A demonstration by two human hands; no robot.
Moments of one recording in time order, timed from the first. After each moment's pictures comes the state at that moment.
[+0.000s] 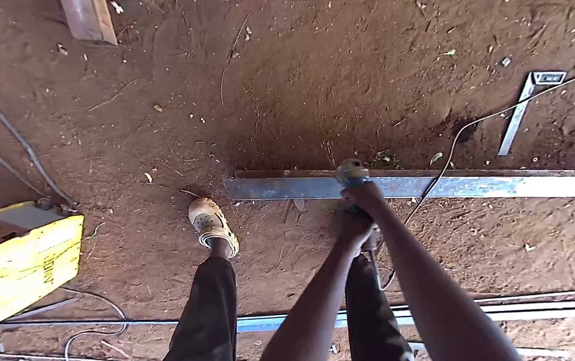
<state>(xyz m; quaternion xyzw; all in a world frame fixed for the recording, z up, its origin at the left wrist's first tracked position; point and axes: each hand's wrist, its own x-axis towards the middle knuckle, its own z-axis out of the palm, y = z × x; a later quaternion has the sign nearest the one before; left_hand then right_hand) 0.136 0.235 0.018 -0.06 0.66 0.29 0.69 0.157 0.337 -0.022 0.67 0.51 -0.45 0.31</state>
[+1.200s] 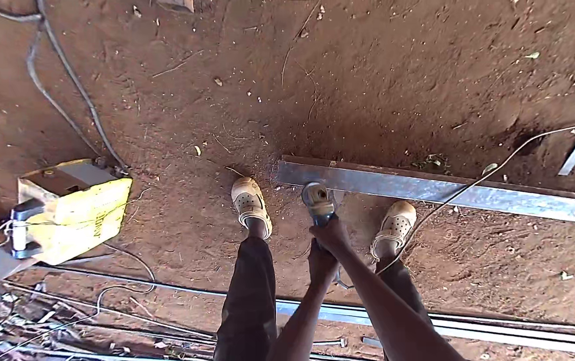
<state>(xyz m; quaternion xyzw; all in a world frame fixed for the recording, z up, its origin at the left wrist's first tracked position) 0.073 0.005 -0.006 -0.08 0.82 0.22 0.53 0.047 0.112 -0.007 0.59 0.57 -0.49 0.30</state>
